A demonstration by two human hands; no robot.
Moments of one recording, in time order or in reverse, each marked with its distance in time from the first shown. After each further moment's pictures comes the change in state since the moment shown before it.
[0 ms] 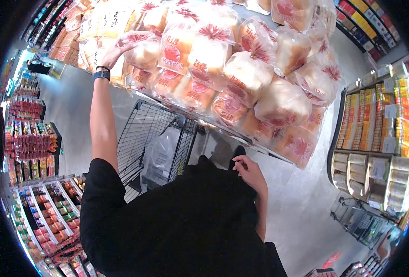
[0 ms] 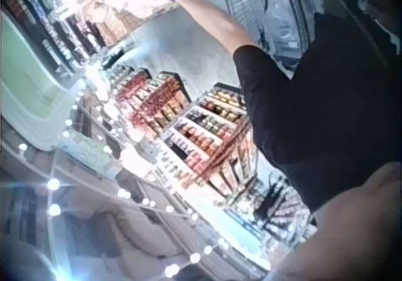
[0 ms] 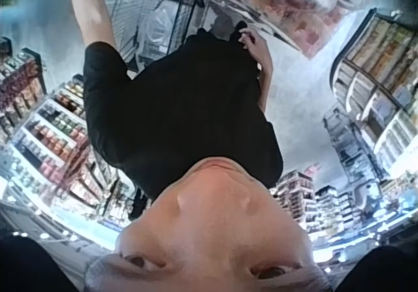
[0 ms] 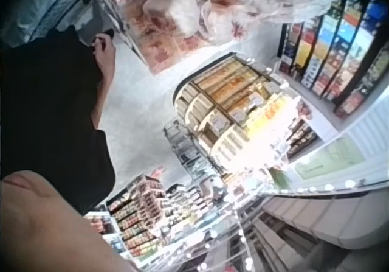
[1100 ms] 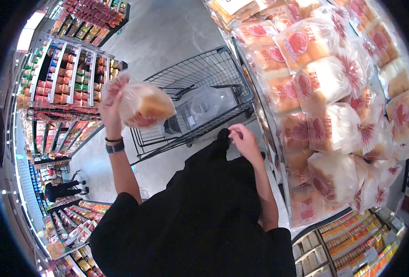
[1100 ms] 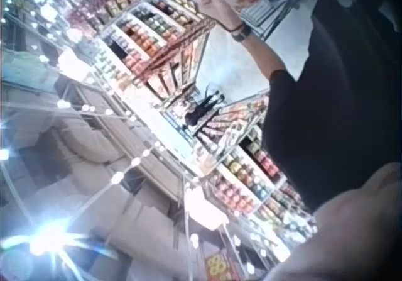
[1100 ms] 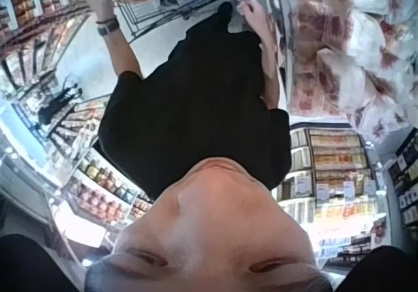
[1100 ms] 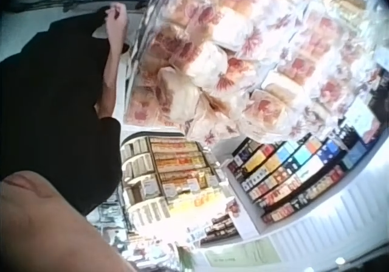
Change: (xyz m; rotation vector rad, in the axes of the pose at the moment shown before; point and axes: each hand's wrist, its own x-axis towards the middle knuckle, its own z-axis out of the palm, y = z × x) left_hand -0.504 0.062 0.070 0.006 1.125 -0.339; right_hand 0.140 -0.020 0.117 -0.118 -0.742 -0.159
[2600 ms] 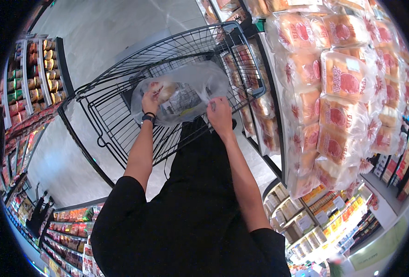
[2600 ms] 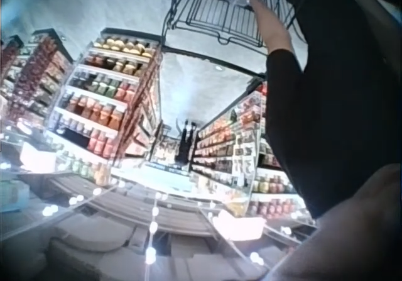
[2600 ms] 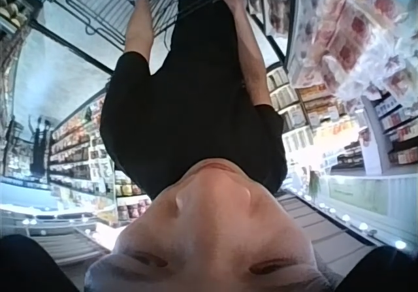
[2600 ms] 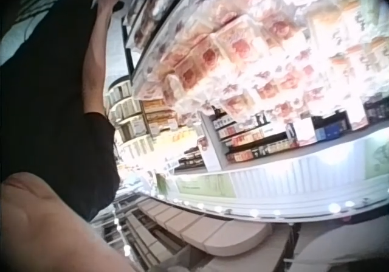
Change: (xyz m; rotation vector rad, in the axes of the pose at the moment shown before) left_hand -0.042 -0.514 0.091 0.405 -0.247 -0.308; right_hand 0.201 0.052 0.182 -0.743 0.355 0.110
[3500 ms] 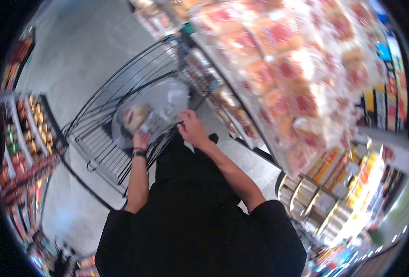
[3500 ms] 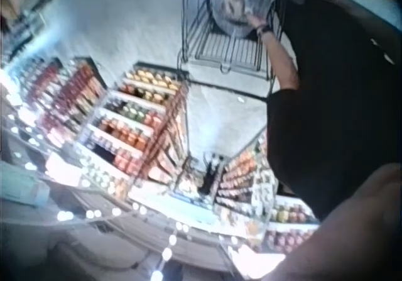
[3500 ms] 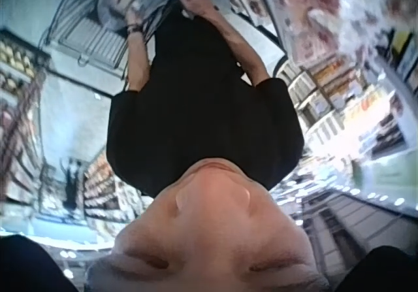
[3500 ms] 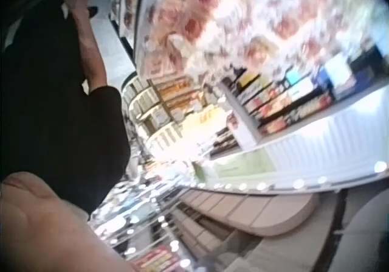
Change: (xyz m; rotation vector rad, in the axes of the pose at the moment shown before) left_hand -0.091 0.020 0.030 -1.103 -0.097 -1.136; right_hand -0.077 0.043 -0.035 0.141 0.062 -0.193
